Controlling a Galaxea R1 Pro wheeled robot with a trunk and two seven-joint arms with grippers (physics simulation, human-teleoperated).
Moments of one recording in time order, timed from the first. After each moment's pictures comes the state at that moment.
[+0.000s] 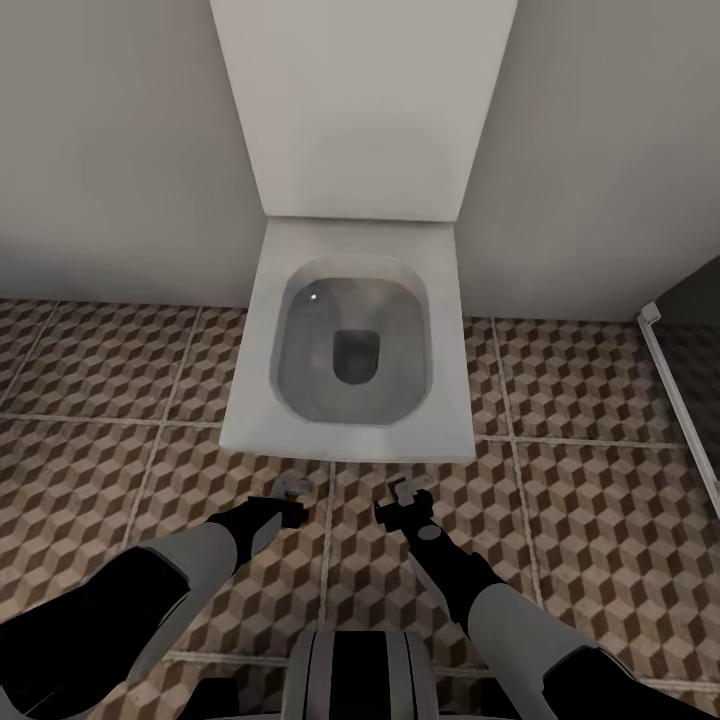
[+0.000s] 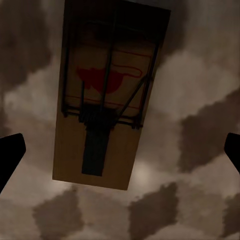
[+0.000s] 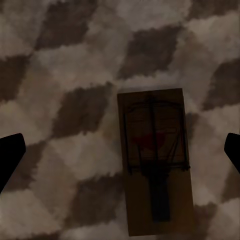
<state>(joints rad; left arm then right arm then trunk) -1.06 -0.13 -0.53 0.04 0.43 0.19 0.09 -0.80 0.17 0.37 -0.36 -0.02 -0.01 -0.14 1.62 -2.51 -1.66</state>
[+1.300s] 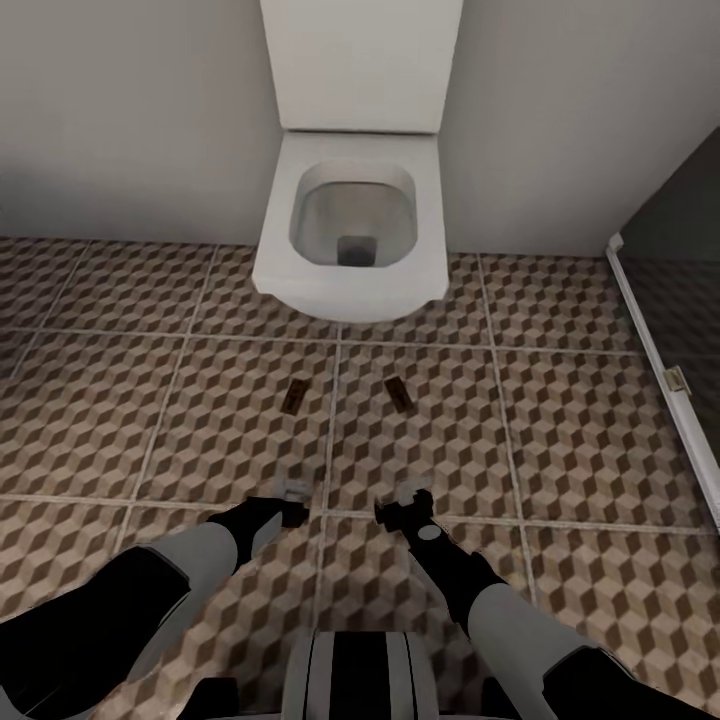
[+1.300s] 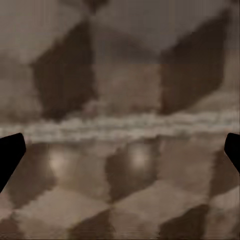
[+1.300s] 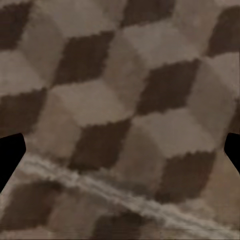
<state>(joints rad) -1.06 -0.13 -0.53 0.04 0.43 0.19 0.09 -0.80 0.17 0.37 -0.36 -0.02 -0.01 -0.14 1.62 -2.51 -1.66</state>
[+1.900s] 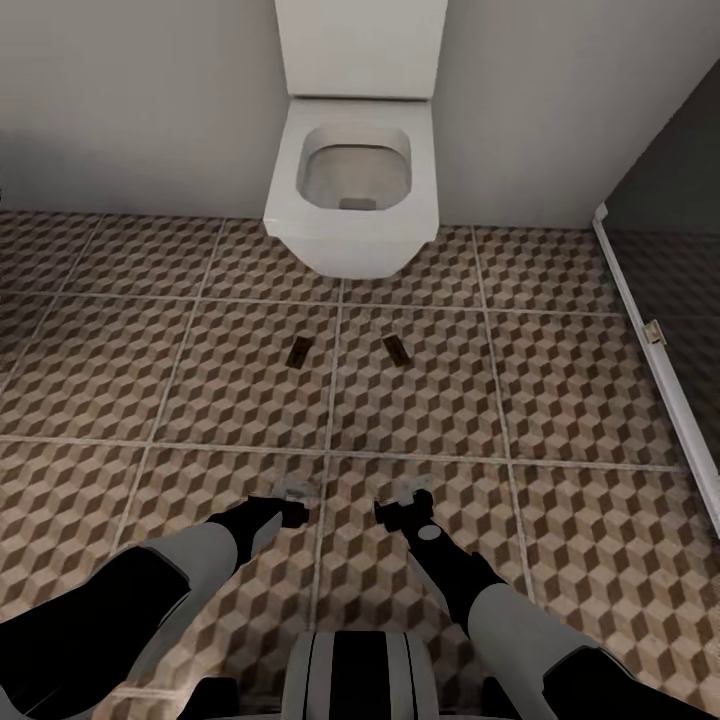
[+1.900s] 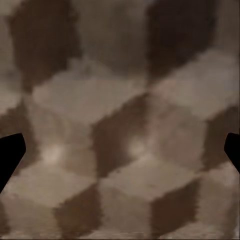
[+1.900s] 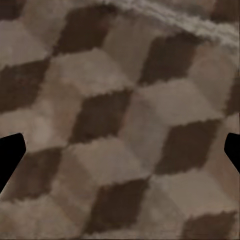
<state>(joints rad) -1.06 -0.13 -0.53 0.04 0.43 0.19 0.08 -0.80 0.17 0.37 -0.36 -0.02 -0.01 -0.14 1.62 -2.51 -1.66</state>
